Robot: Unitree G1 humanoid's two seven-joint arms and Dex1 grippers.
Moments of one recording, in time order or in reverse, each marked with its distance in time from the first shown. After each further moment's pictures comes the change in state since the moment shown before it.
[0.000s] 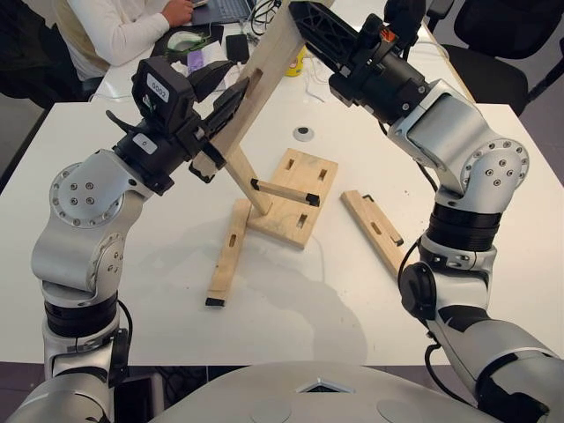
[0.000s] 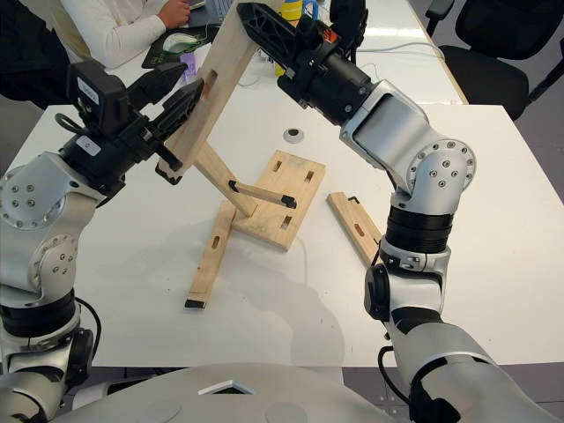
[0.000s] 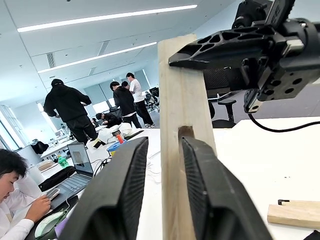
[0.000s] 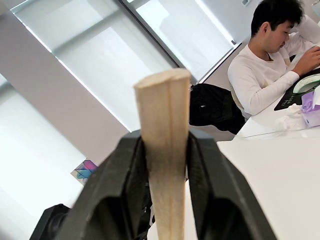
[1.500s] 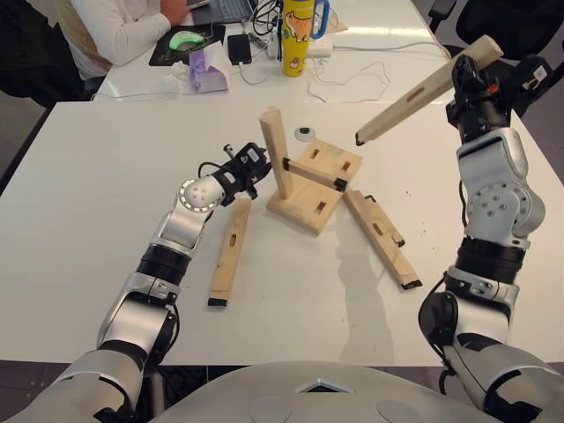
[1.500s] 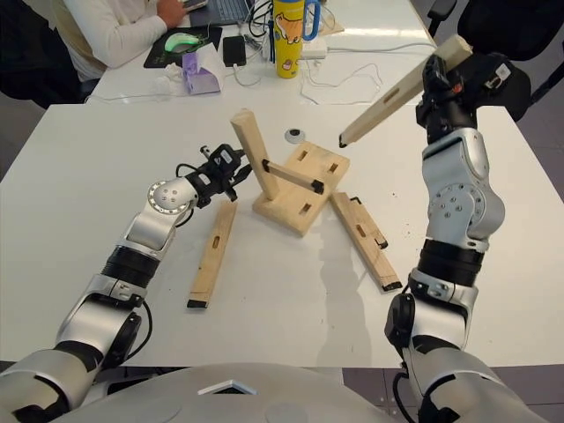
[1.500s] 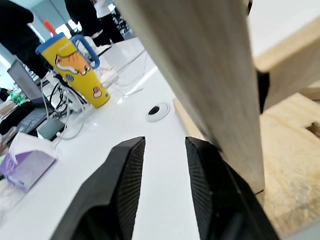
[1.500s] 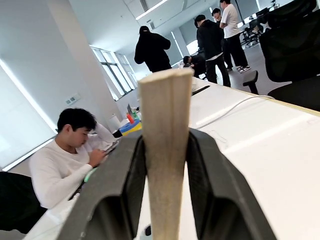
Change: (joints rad) left arm -0.145 -0.229 -0.346 0.934 0.476 -0.502 -0.076; right arm 0.263 -0.106 -0.180 0.058 -0.844 -0.415 0.051
